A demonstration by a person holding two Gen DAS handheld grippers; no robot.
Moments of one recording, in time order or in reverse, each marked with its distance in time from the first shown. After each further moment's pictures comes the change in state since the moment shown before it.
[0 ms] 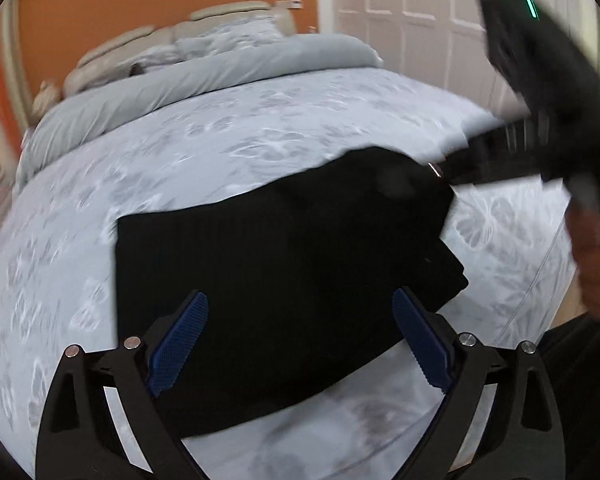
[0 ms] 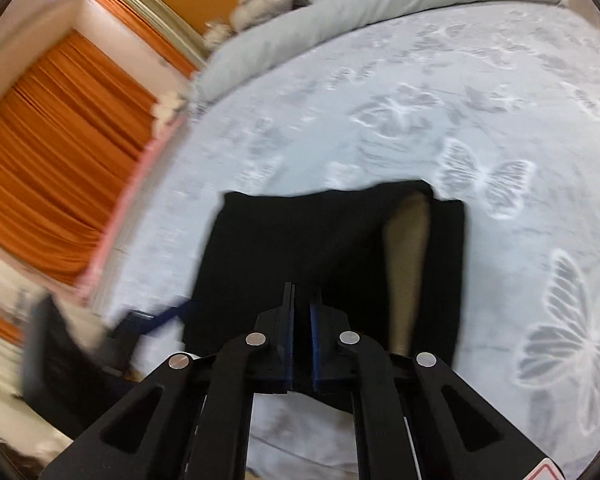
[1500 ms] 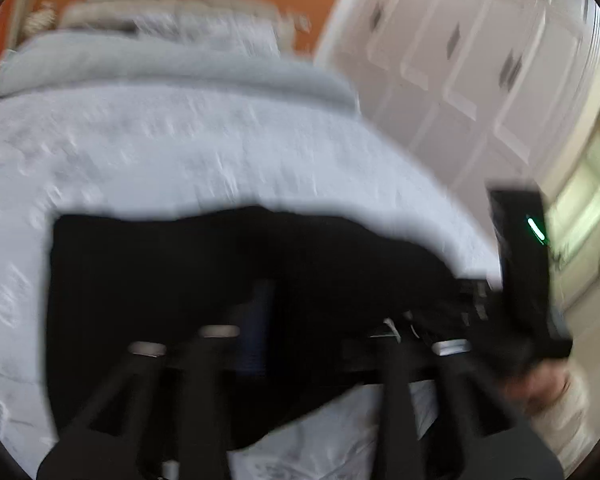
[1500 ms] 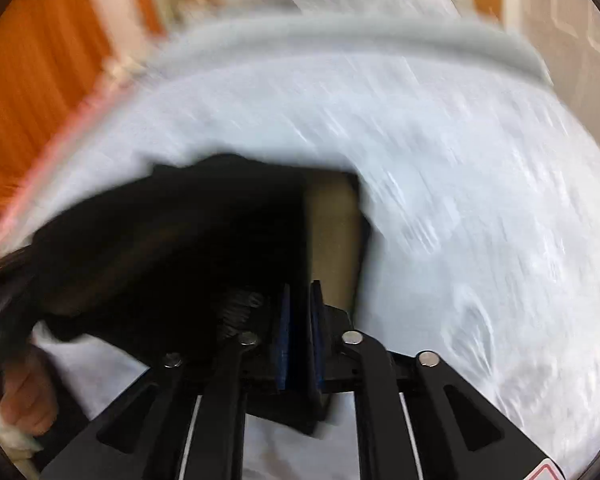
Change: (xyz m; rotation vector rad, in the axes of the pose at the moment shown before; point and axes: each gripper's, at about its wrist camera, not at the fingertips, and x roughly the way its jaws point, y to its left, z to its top) left arm 0.020 0.023 0.043 -0.278 0.001 -0.286; right arm 0.019 -0.030 -0.012 -0.183 0.089 -0.477
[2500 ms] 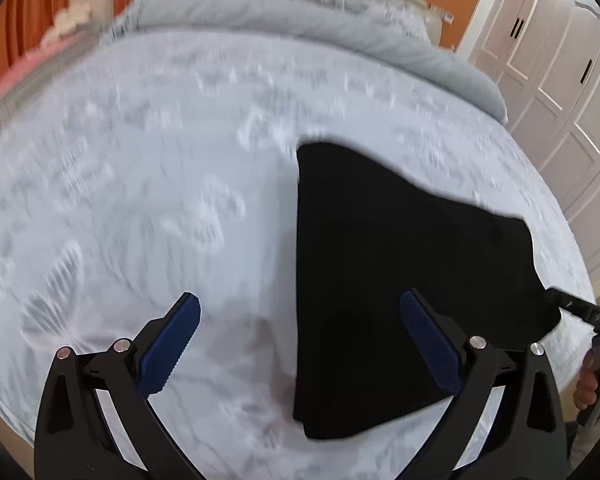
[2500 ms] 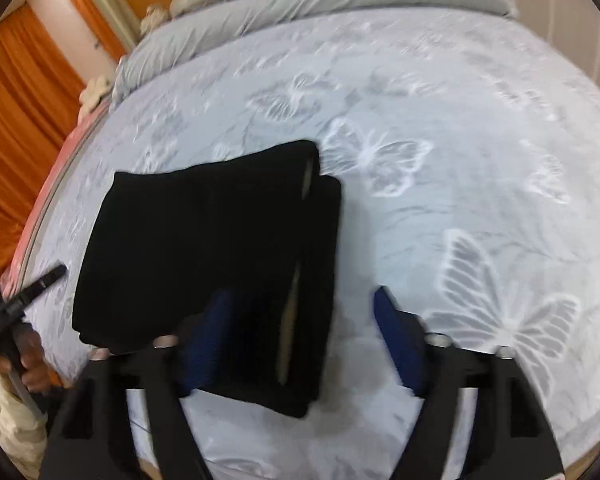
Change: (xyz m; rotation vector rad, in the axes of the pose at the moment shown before) left arm -0.060 0.164 -0.045 -0.312 0.048 0.350; right arm -0.017 -0.013 -0.024 0.180 -0.065 0.100
